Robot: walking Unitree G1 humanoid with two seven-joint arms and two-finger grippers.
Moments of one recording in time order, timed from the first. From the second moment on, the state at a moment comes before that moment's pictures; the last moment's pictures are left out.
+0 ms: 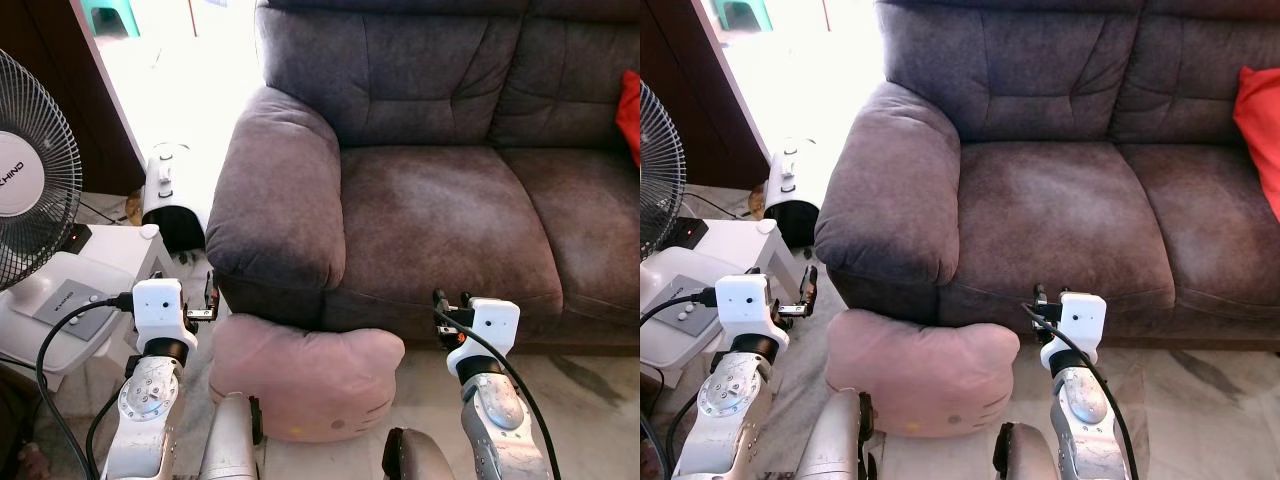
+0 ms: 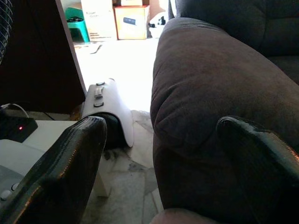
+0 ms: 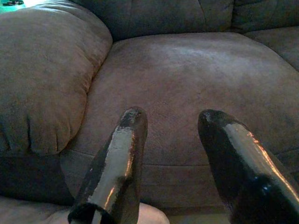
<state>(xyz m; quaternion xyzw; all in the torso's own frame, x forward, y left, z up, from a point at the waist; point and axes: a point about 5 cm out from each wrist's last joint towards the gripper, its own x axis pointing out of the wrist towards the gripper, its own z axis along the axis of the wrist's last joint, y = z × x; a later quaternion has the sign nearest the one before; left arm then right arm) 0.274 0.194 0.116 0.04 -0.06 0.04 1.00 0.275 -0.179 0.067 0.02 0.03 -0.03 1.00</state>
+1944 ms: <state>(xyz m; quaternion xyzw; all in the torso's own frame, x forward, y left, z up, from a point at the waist) 0.276 0.194 0.120 0.04 -0.07 0.04 1.00 0.275 -0.169 0.066 0.04 0.03 0.00 1.00</state>
